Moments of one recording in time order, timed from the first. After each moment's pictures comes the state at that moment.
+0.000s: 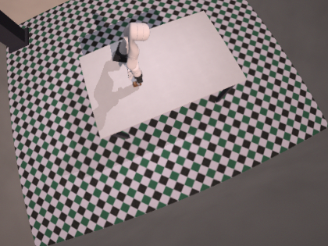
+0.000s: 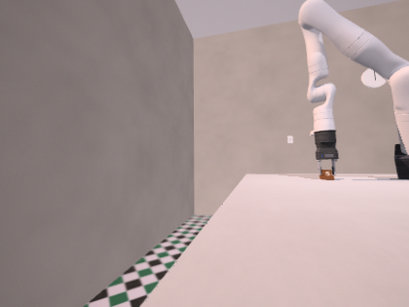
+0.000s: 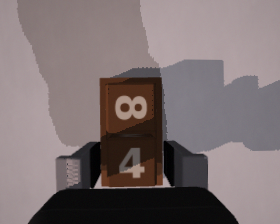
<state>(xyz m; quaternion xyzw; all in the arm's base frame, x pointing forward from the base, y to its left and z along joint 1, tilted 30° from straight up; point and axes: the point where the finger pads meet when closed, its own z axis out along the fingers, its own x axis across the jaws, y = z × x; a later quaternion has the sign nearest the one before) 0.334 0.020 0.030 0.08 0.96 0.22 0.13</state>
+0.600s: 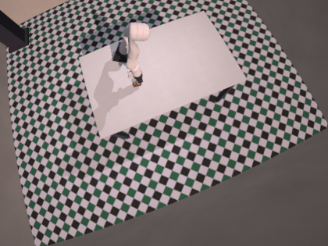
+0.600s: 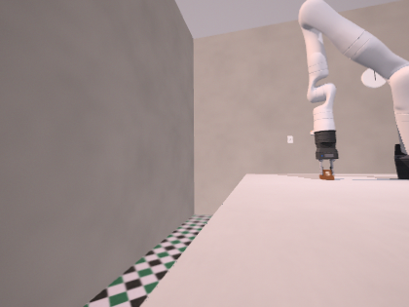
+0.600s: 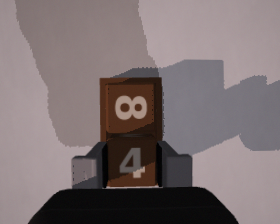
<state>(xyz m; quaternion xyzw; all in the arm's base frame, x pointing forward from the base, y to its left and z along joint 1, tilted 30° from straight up) 0.334 0.020 0.030 0.08 0.96 0.22 0.13</state>
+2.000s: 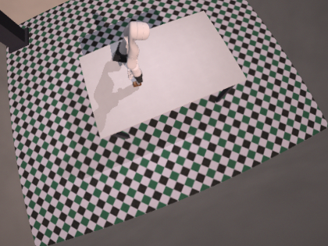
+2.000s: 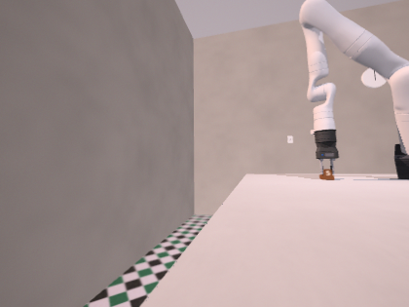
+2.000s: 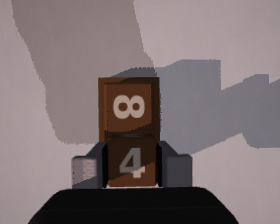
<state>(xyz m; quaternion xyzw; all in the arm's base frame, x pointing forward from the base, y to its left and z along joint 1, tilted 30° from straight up) 0.332 0.020 0.032 0.08 0.96 0.22 0.13</state>
